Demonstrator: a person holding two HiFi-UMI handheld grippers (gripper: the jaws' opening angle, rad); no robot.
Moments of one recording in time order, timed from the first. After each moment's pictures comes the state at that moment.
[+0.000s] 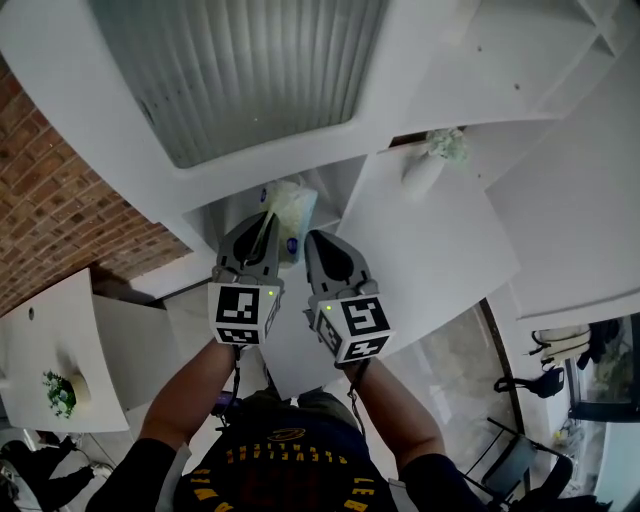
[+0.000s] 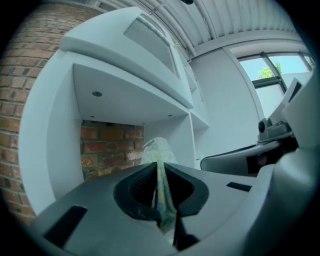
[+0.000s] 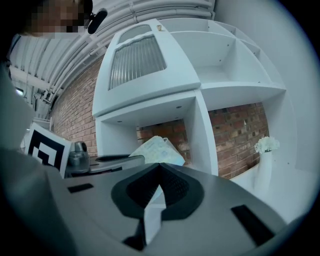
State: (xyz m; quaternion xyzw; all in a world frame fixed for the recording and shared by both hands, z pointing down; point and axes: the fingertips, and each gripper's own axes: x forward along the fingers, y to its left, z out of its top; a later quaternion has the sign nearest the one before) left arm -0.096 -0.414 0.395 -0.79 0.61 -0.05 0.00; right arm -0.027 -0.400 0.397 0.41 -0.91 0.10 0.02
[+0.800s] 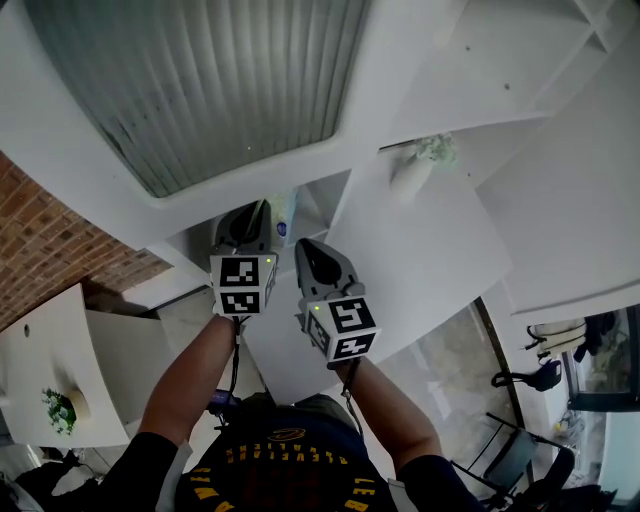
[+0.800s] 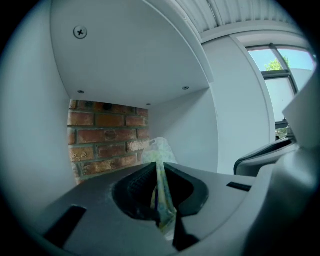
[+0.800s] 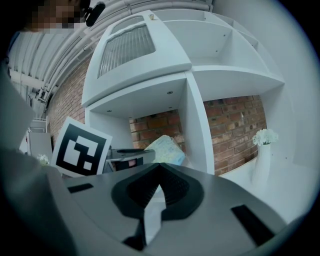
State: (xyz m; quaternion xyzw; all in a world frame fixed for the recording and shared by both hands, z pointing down) left arm -0.102 -0.486 0.427 -0.78 0.62 -0.09 -0.03; right arm -0.022 -0.422 0.428 0.42 -0.90 0.12 0.05
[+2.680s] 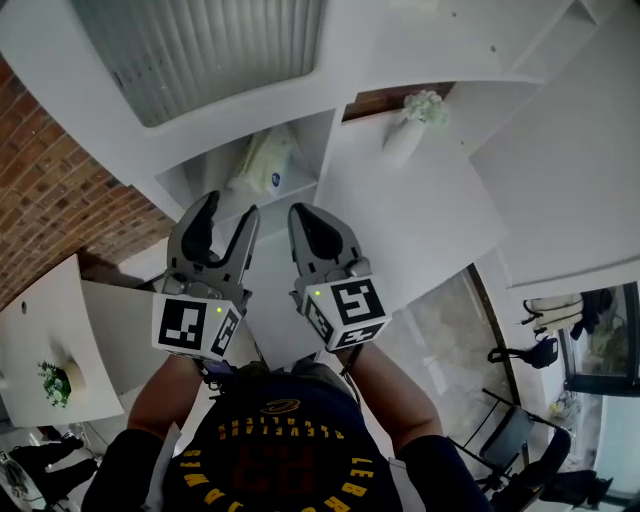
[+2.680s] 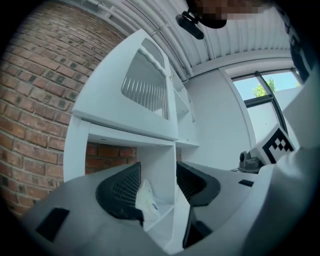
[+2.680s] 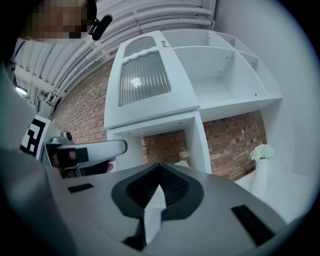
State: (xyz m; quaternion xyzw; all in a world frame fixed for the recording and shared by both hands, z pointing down) left arm -0.083 -0.343 0.319 -0.82 0.58 0.02 0.03; right arm -0.004 -0.366 0.363 0.41 -0.91 0.08 -0.01
